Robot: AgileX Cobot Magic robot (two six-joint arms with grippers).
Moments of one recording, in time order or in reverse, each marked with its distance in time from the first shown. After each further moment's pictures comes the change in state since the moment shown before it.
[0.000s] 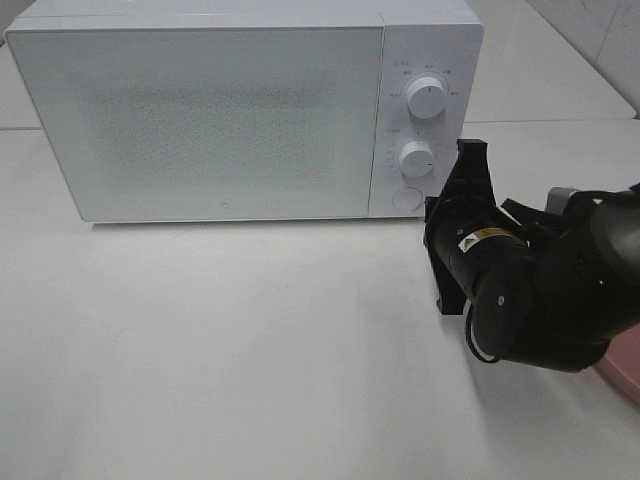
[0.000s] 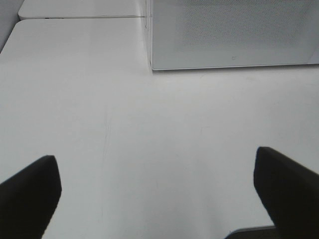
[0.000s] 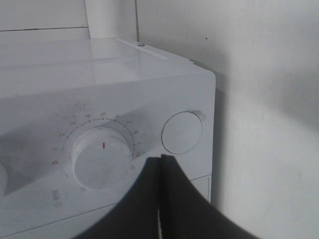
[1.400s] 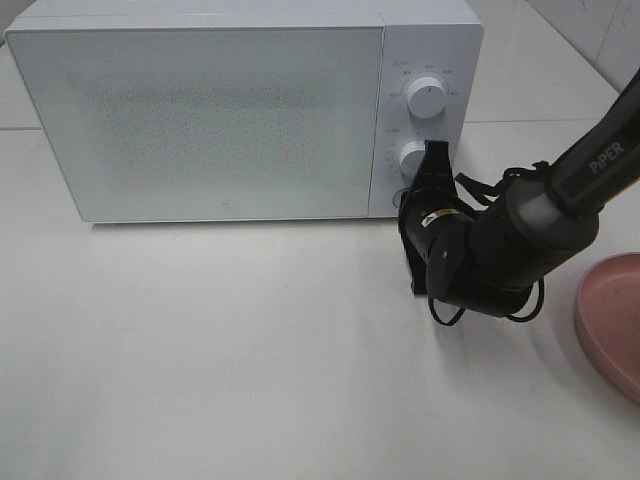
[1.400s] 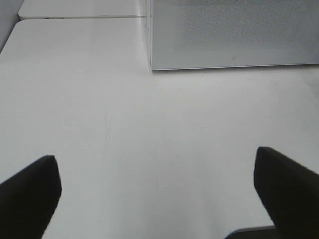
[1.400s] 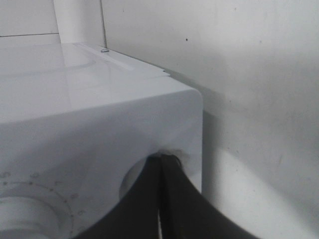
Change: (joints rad) left arm 0.000 0.000 0.000 0.000 0.000 0.000; right arm -0.106 0.210 -0.257 -0.043 0.125 -0.030
